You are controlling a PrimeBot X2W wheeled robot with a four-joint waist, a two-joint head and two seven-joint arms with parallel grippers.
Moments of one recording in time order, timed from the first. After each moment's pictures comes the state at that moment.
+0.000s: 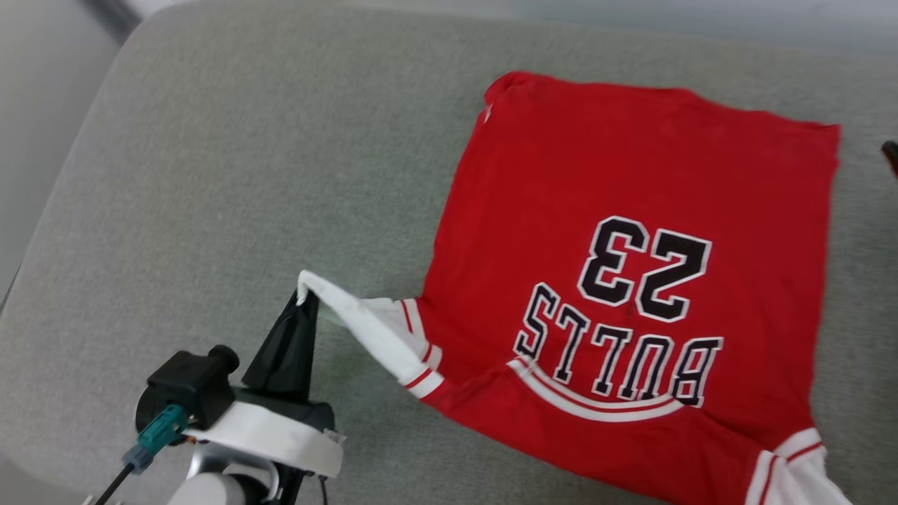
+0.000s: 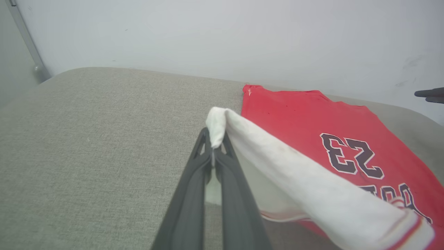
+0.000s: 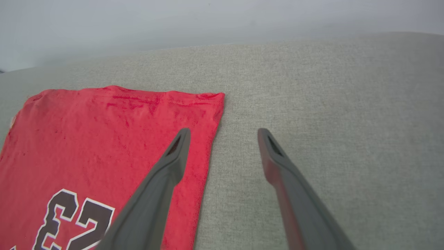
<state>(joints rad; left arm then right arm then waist) -0.08 0.33 -0.33 -0.13 -0.52 0.08 -0.18 -0.68 -0.36 -0.23 0.43 0.34 0.13 0.65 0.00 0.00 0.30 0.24</state>
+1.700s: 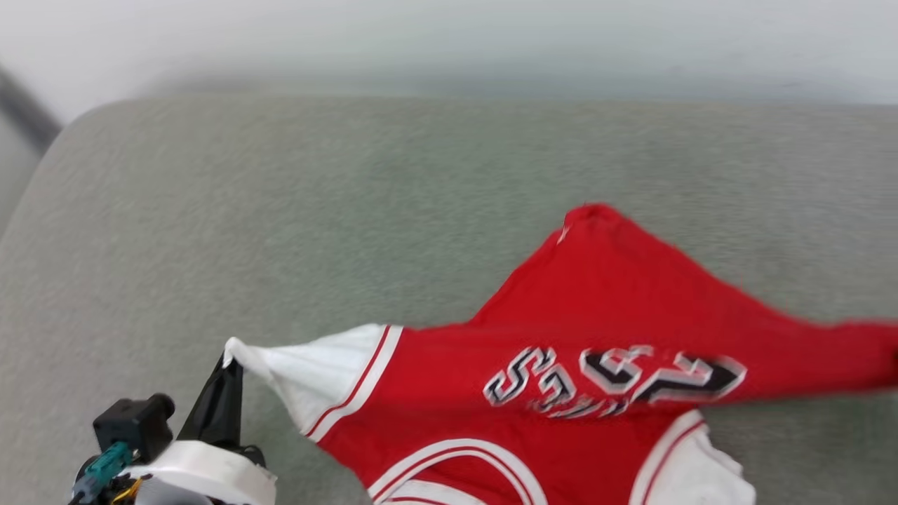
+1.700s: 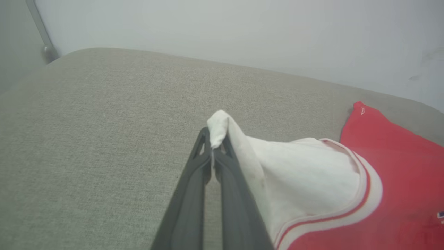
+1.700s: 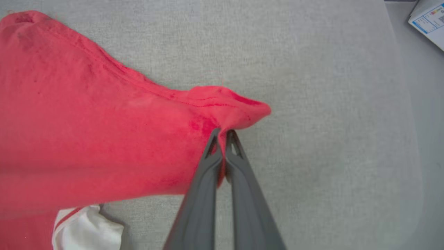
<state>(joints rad) 0.00 0.38 -0.24 0.04 -0.59 0.11 -0.20 -0.23 -0.33 -0.33 0.04 0.29 0.13 0.98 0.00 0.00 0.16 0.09</state>
